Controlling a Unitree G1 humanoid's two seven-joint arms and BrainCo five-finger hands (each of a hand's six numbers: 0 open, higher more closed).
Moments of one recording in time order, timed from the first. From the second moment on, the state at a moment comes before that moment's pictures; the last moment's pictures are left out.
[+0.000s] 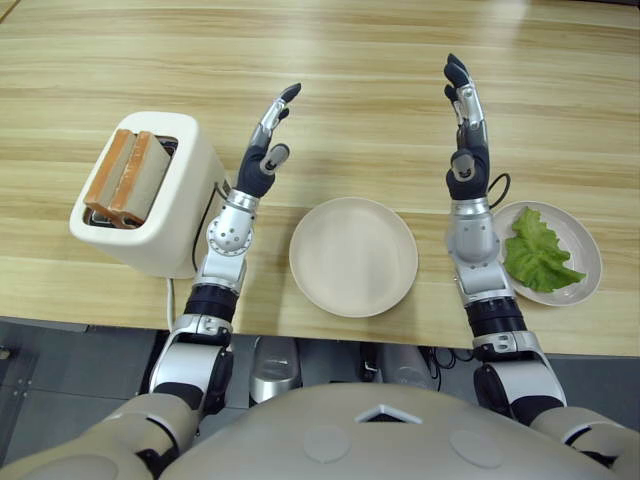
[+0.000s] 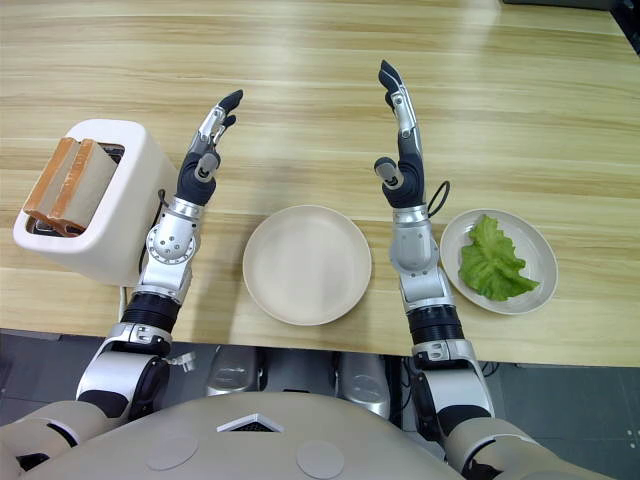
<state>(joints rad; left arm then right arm) -0.33 0.16 -0.04 0.51 0.17 -0.76 -0.07 -0.26 -0.19 0.04 0.33 -0.27 -0.78 -0.21</state>
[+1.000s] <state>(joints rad) -0.24 0.67 0.20 -0.26 0.31 -0.21 -0.33 -0.25 -0.17 0.02 0.32 -0.30 -0.75 -0.22</state>
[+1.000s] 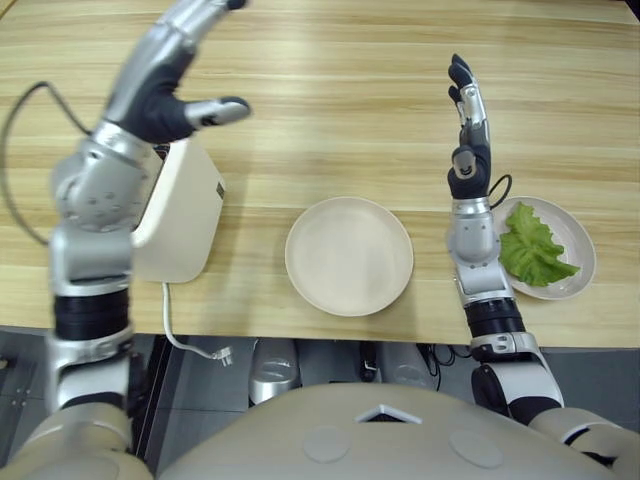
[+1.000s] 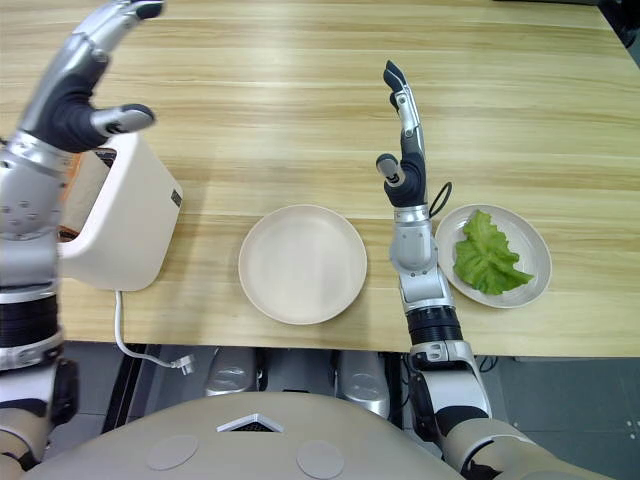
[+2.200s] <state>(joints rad) 0.05 0.96 0.29 0.26 0.46 -0.19 -0.18 -0.25 -0.21 -0.01 0.36 -0.30 -0.75 -0.24</state>
